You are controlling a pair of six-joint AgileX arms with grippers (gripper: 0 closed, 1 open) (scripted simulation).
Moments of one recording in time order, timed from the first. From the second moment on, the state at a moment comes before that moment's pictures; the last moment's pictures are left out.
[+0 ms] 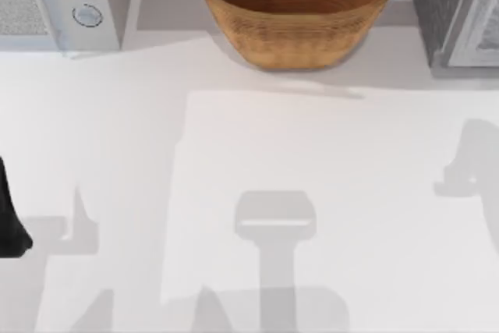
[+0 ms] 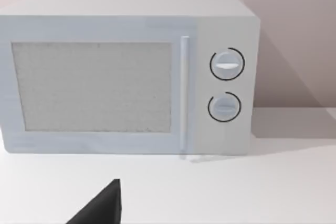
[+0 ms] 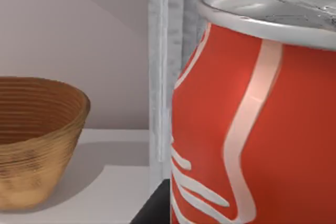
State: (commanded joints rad) left arm 0.00 0.00 0.00 0.00 0.00 0.00; right arm 0.14 0.48 0.63 -0.27 0.15 0.00
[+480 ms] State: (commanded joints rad) left arm 0.00 0.00 0.00 0.00 0.00 0.00; right arm 0.01 0.04 0.04 -0.02 0.01 0.00
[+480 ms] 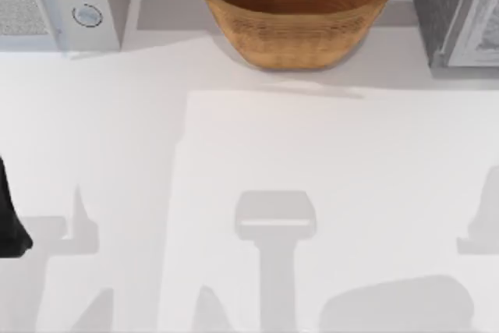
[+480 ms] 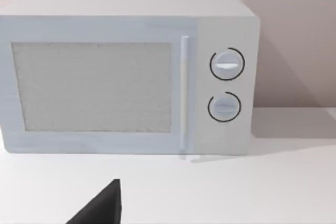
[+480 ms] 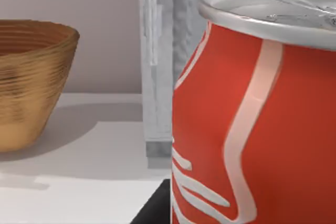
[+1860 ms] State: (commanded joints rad) left arm 0.00 0.00 0.00 0.00 0.00 0.00; right arm 0.29 1.11 0.86 0.28 0.30 0.01
